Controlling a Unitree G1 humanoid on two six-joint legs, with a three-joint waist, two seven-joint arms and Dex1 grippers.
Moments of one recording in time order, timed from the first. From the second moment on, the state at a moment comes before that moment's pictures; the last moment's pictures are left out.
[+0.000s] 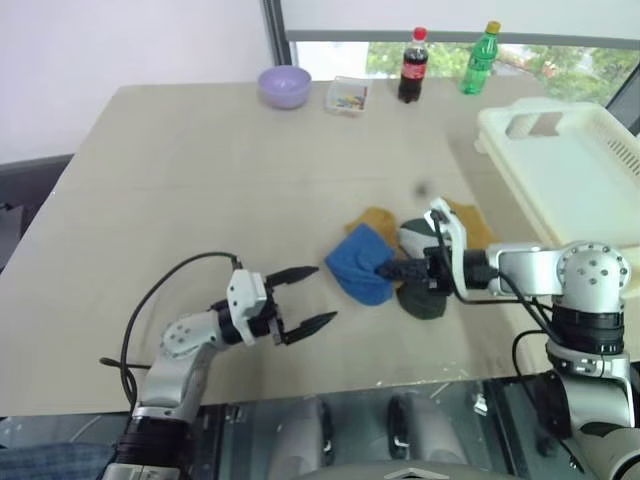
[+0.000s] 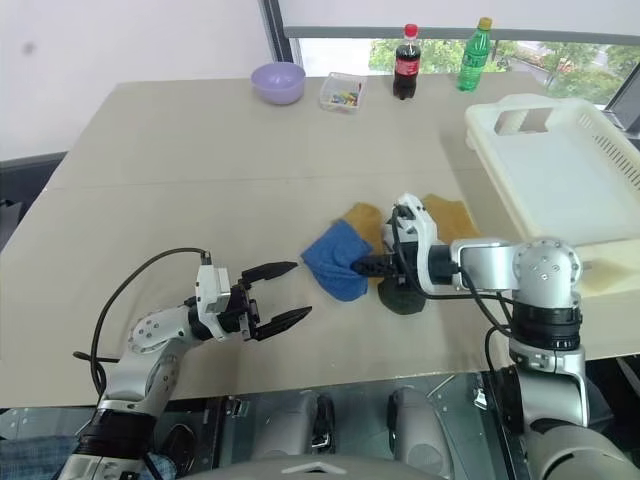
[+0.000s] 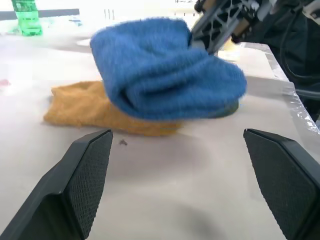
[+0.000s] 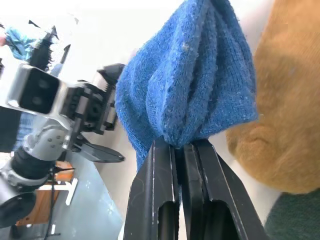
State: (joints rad) left arm -0.07 0.48 0.00 -0.03 -0.44 -0.10 -1.13; right arm -0.63 -0.38 -0.18 -0.12 1.42 1.61 0.00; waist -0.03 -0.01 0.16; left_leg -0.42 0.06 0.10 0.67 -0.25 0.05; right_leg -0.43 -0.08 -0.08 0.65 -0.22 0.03
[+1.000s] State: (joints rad) left arm -0.68 0.11 -0.17 0.46 -0.31 -0.03 -1.07; right arm -0.73 -1.03 -0.30 0.36 1.57 1.43 -0.09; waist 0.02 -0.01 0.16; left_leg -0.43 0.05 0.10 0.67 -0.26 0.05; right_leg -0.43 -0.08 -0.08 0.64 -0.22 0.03
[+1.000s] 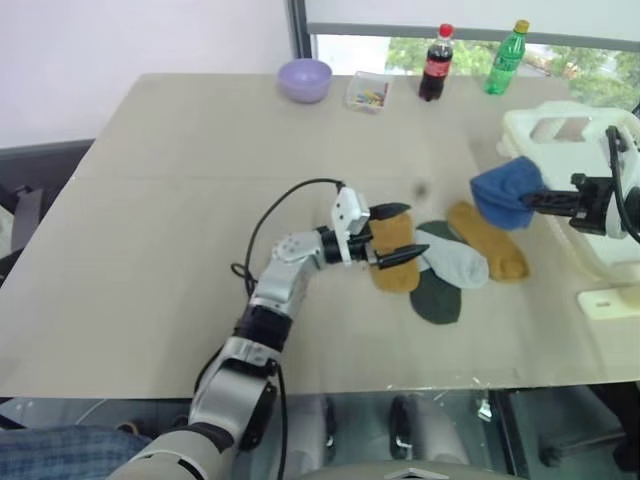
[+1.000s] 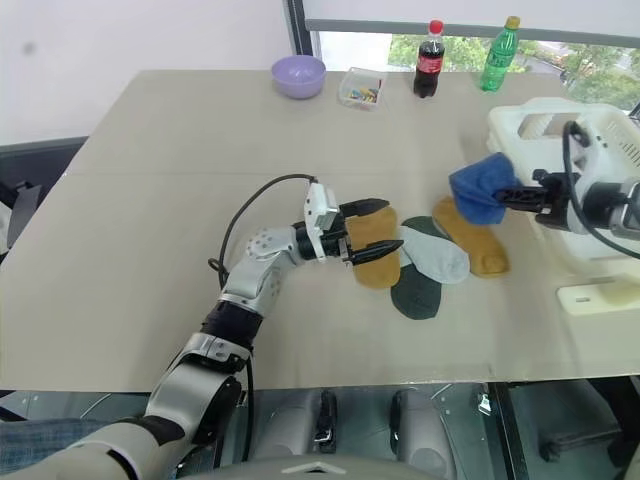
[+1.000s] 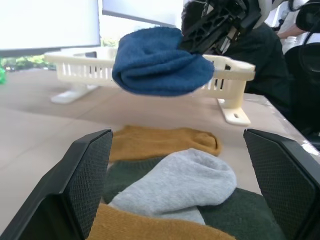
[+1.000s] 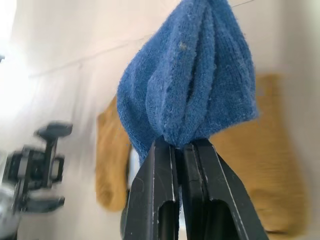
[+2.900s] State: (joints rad) left arm -0.68 0.05 -0.18 0.41 -0.30 -0.06 -1.09; right arm -0.36 -1.10 -0.60 0.28 0.88 1.29 0.31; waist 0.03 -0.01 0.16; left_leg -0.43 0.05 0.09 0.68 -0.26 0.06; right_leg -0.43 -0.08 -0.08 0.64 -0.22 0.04
